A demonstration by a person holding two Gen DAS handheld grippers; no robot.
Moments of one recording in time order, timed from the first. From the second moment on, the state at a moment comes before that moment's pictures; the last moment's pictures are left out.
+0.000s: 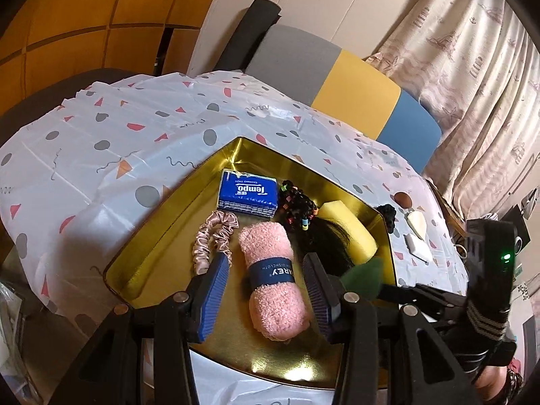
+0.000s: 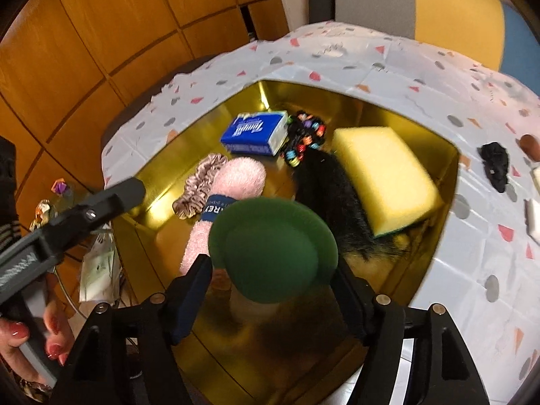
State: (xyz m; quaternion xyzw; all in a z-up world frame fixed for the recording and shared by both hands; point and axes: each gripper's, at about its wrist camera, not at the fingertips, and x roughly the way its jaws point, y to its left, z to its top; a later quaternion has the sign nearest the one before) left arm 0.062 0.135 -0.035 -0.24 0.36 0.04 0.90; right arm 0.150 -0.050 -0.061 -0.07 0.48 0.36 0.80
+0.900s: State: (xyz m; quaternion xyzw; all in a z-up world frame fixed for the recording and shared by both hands) left arm 0.062 0.110 -0.038 -0.21 0.37 0.00 0.90; right arm 0.150 -0.124 -0.009 0.00 0.39 0.29 0.87
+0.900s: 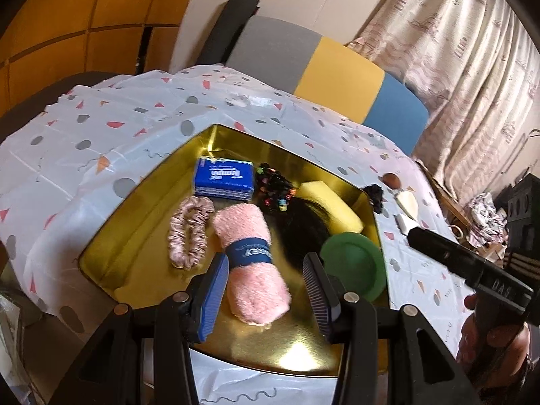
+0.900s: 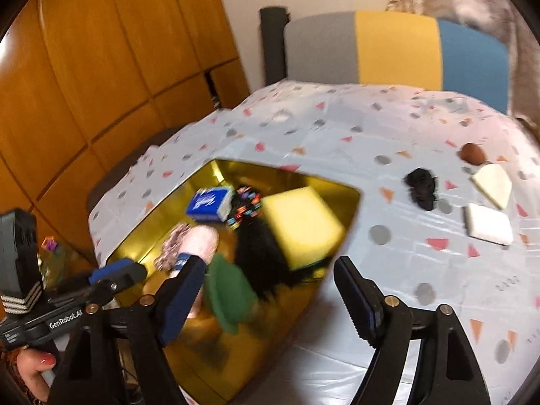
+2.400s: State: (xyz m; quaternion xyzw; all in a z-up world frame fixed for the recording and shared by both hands) left arm 0.228 -0.164 -0.009 -0.09 0.43 -0.11 0.89; right arm 0.254 -0.416 -0.097 0.21 0.51 0.05 0.83
